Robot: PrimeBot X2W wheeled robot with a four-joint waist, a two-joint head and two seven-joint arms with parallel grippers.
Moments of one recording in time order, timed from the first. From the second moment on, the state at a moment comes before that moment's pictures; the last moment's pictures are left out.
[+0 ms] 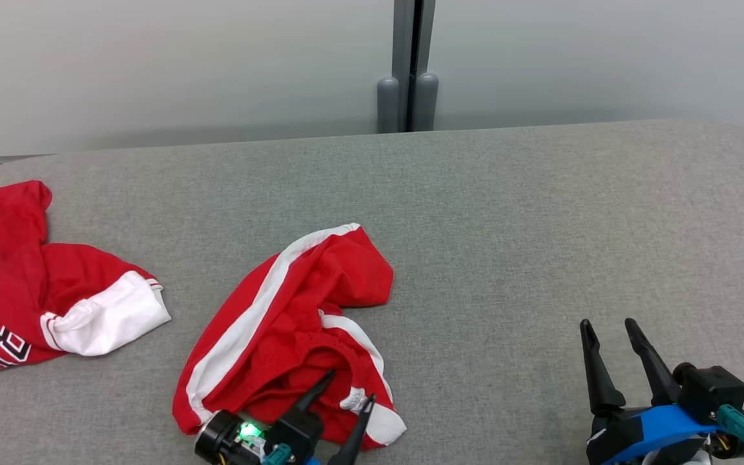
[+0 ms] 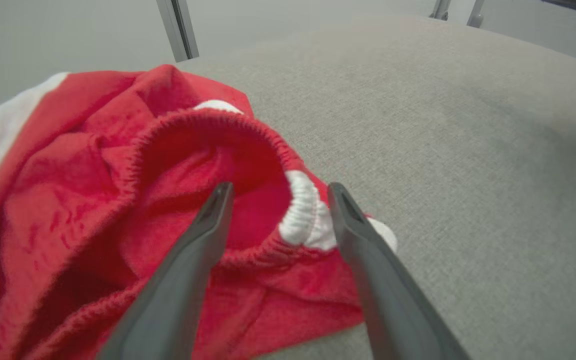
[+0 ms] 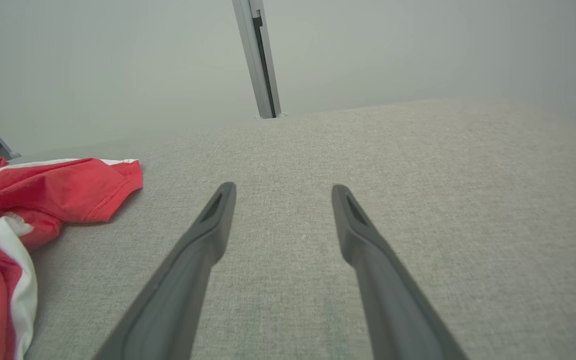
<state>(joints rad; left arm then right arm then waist) -0.15 0.11 -0.57 0.52 -0.12 -0.13 -0.26 -0.08 -0.08 0.01 0.33 0.23 0.13 -0.26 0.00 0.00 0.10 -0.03</state>
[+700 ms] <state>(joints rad) -0.03 0.17 -0.39 0.32 -0.20 -0.05 -0.26 -0.06 -0.06 -0.01 0.34 0.23 0.13 -0.26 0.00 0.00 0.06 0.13</state>
